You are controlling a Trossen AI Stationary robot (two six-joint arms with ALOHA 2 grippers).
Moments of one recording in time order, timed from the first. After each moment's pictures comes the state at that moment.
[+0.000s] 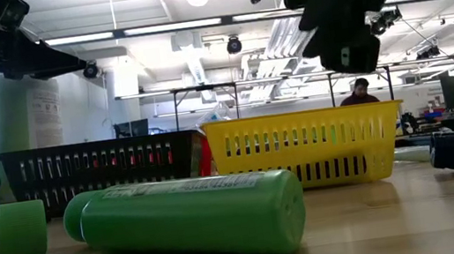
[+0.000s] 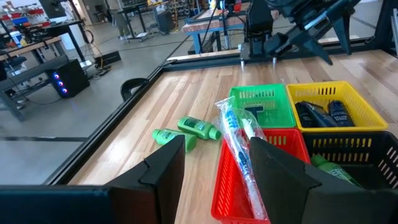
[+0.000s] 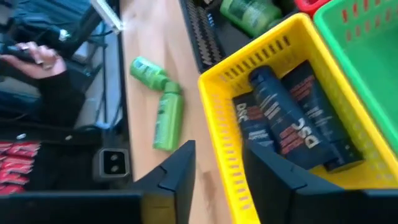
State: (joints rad) left arm -0.05 0.18 0.23 -0.17 -0.30 0.13; right arm 0.22 1.44 0.81 -0.03 -0.20 0.79
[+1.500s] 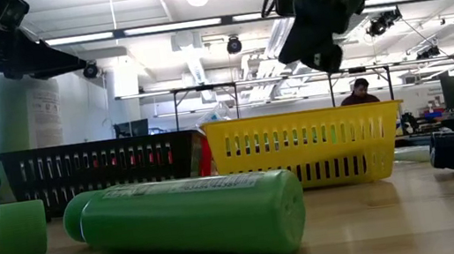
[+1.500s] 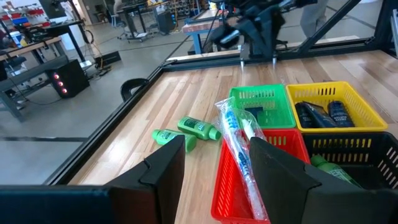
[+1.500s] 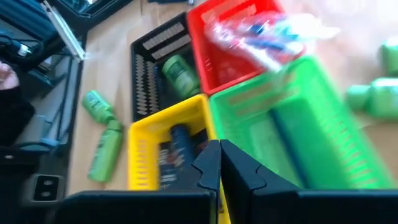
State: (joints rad) left arm -0.05 0.18 0.23 -0.17 -0.30 0.13; right arm -0.07 1.35 0.81 -0.12 -0.24 0.41
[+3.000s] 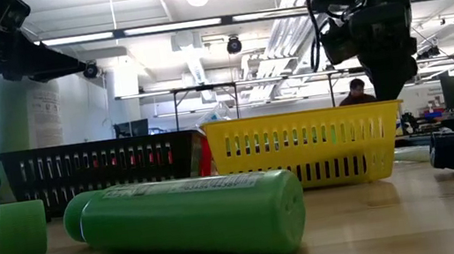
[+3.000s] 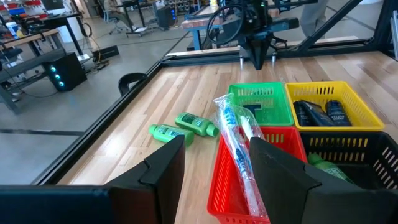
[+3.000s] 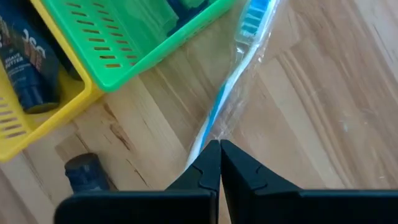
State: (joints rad) left arm -0.05 0.18 0.23 -0.18 -0.30 0.10; right arm -0.09 1.36 0.81 -0.73 -0.14 0.53
